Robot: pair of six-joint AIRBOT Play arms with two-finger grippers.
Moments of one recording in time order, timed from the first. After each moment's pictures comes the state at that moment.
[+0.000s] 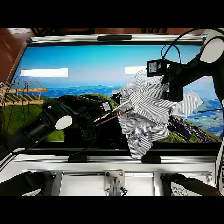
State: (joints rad) left arm -0.78 -1.17 1.10 1.51 -1.12 -1.09; right arm 0.14 -1.35 1.66 -1.39 1.61 0.18
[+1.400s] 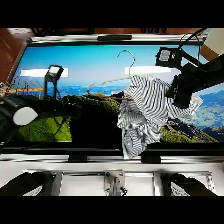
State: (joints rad) left arm -0.56 -0.97 1.06 1.47 -1.01 -1.80; right arm 0.14 -1.18 1.65 -1.34 1.70 0.51
